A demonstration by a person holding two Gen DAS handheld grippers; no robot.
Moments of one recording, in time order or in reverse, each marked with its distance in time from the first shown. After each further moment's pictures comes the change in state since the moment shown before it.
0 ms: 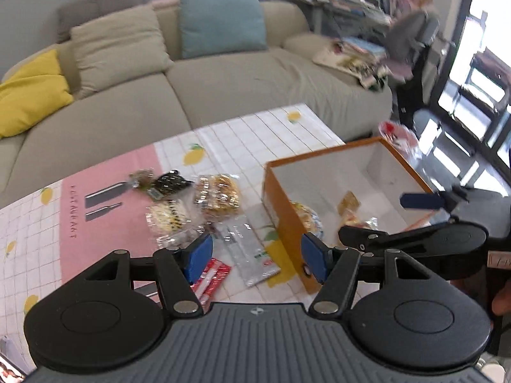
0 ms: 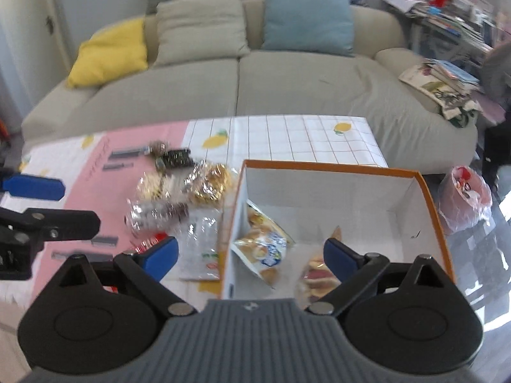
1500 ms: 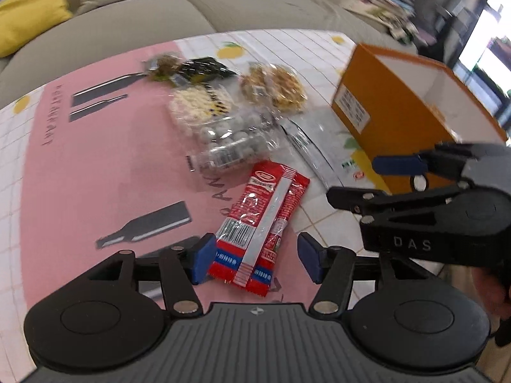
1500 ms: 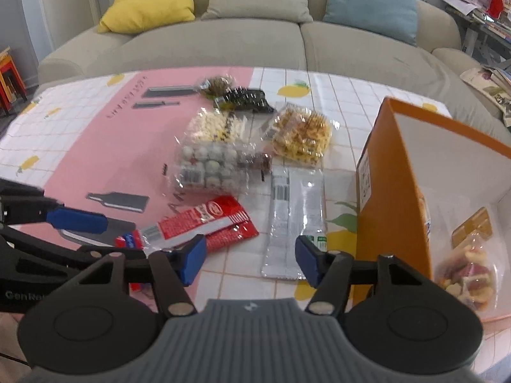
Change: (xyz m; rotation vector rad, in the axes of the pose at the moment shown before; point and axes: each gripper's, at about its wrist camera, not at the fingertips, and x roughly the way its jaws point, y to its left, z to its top) left arm 0.132 0.111 -0.112 -0.021 0.164 -0.080; right arm 0.146 0.118 -0.063 -0.157 0.068 0.054
